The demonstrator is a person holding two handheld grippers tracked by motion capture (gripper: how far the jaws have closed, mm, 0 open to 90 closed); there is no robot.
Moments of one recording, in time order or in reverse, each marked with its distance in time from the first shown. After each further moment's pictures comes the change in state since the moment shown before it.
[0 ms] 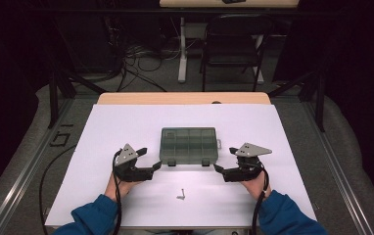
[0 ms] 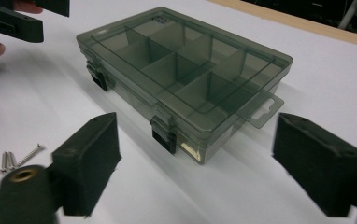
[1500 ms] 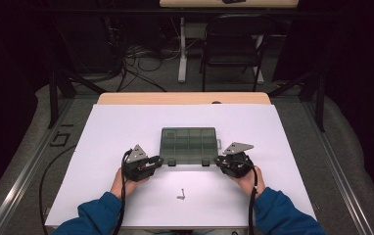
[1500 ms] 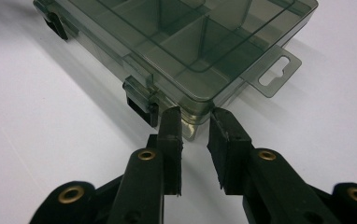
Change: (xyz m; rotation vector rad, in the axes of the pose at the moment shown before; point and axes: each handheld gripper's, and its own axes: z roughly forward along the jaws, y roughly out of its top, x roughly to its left) left arm 0.002 -0.007 0.025 0.124 -0.032 0.029; right arm 0.001 -0.003 0.034 0.211 -0.066 -0.040
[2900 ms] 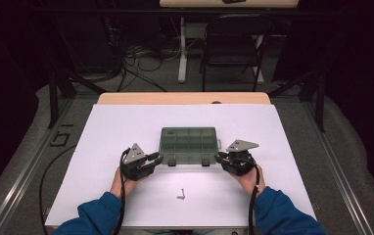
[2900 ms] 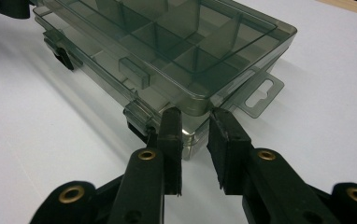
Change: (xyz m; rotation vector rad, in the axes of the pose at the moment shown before) left arm -0.001 0.006 -0.007 -0.073 0.012 0.022; right arm -0.004 0.005 -0.008 -0.077 0.005 0.043
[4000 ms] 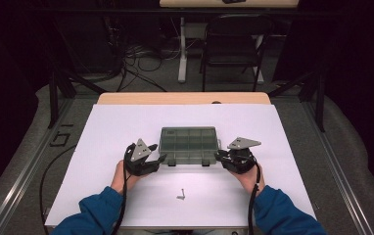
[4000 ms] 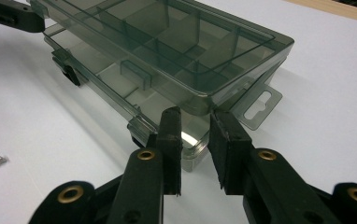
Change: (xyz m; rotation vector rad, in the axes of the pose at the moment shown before) left arm -0.004 0.018 0.007 0.011 0.079 0.119; right arm -0.003 0.005 -0.002 -0.028 0.018 0.030
